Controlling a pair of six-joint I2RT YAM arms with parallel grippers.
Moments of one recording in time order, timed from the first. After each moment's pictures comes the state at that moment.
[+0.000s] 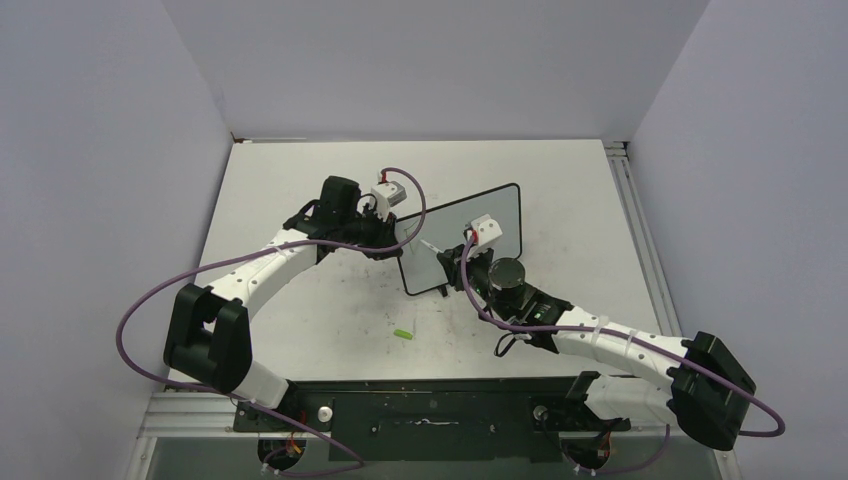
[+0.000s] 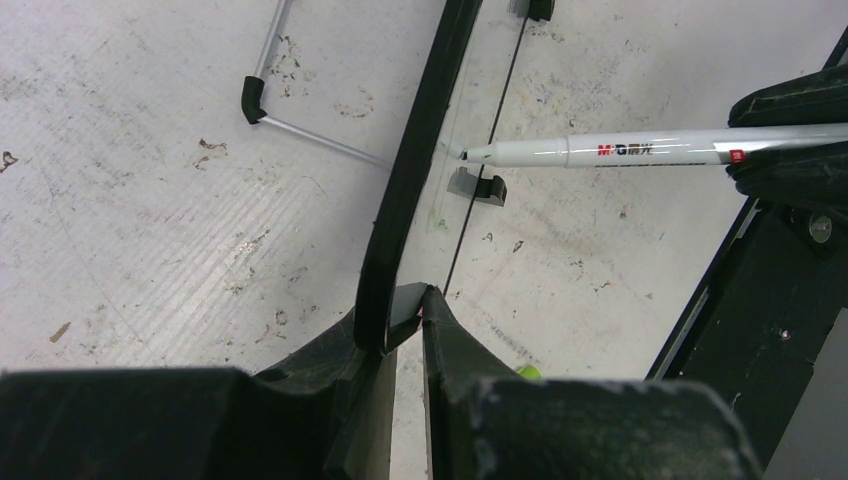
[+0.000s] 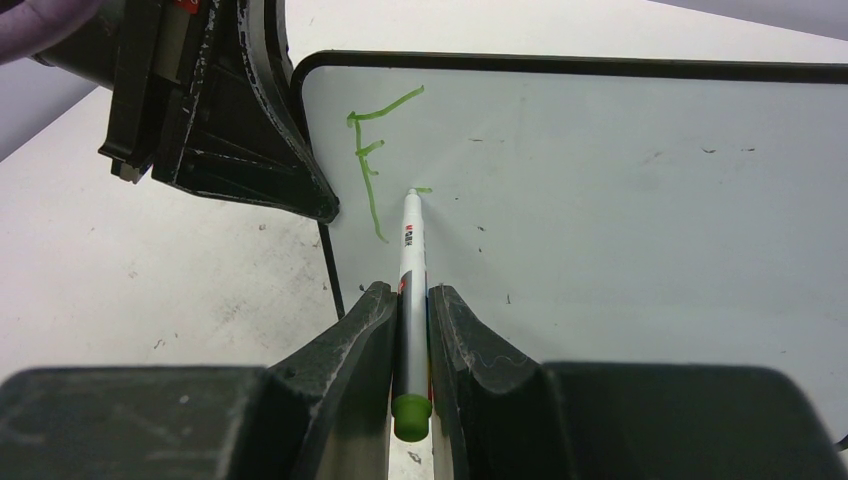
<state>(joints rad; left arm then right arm) -0.43 1.51 1.09 -0.36 0.55 0.07 0.90 1.14 0.59 0.39 0.26 0.19</state>
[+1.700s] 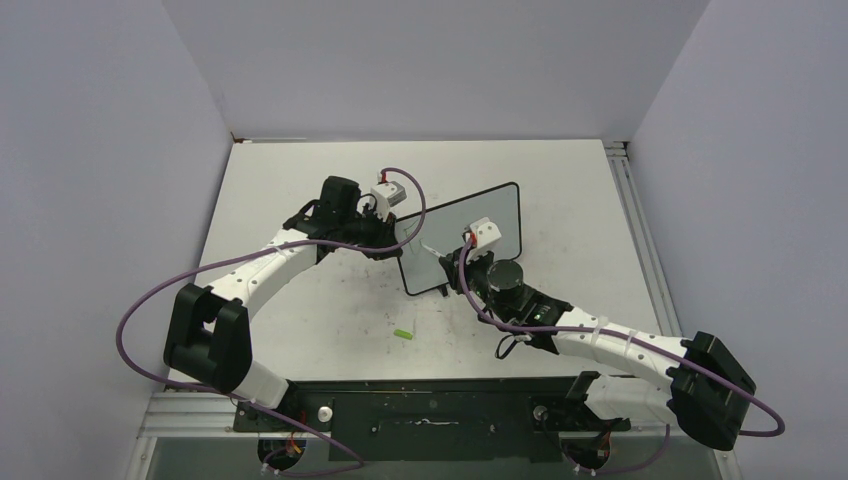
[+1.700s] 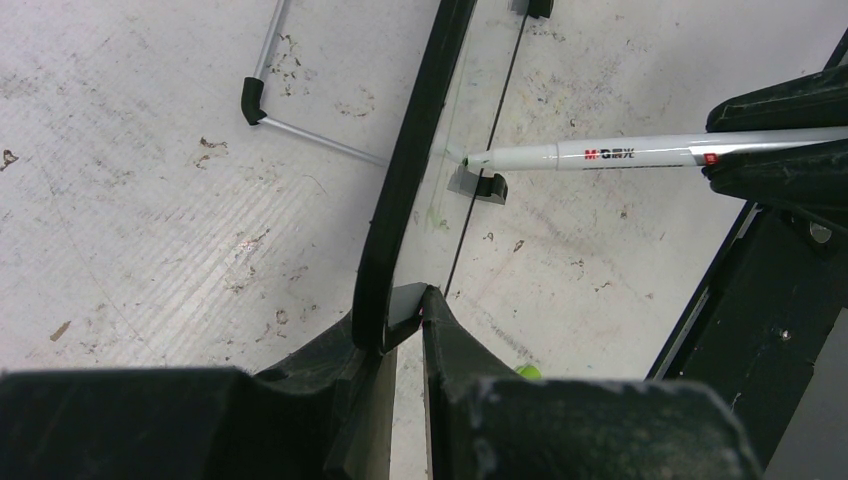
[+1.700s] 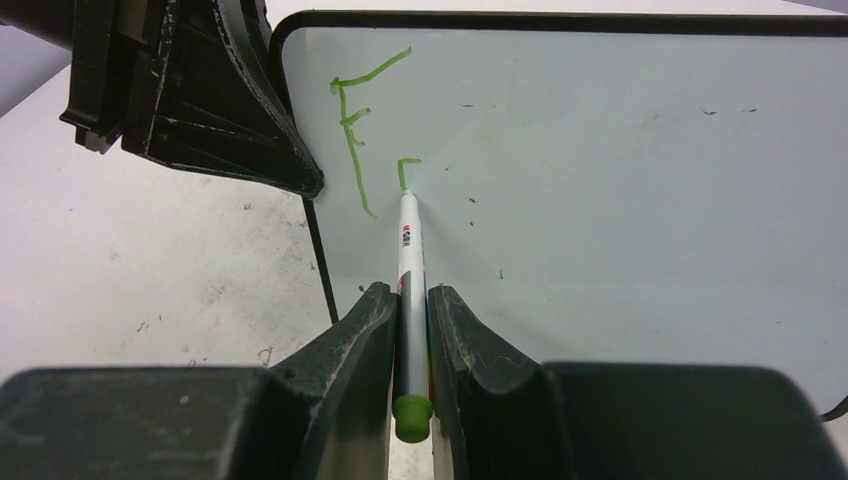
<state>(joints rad) -0.43 1.51 1.09 -0.36 0.55 0.08 0.90 1.14 0.58 0.36 0.28 0.19</state>
